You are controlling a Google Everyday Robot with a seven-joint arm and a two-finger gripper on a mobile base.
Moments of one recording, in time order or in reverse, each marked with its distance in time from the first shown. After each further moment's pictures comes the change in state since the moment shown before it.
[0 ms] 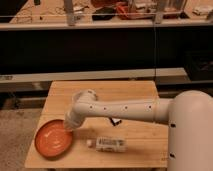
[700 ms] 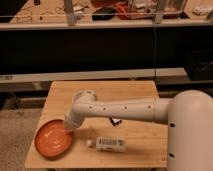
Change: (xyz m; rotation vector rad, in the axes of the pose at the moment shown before) arm -0.001 -0.001 0.001 0.001 0.003 -0.051
